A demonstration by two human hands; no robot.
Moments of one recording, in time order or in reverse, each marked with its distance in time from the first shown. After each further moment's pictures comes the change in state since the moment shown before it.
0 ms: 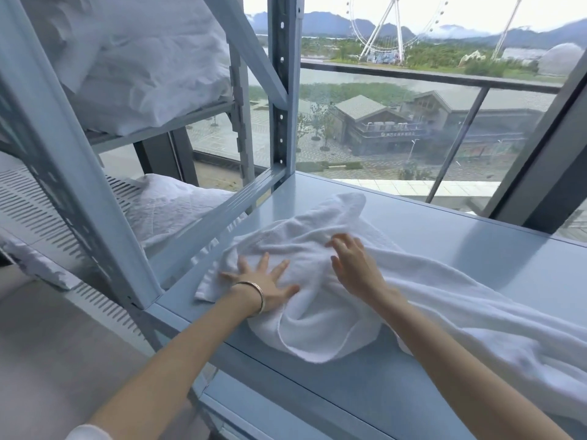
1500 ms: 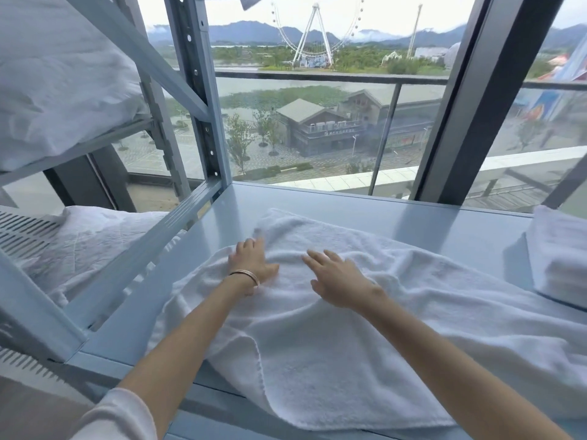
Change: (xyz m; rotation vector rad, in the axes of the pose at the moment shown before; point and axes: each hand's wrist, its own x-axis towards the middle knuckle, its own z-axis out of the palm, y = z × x) left_hand 0.061 0.090 -0.022 -0.176 0.328 0.148; right_hand -0.053 0.034 -0.049 -0.303 -0.358 0.134
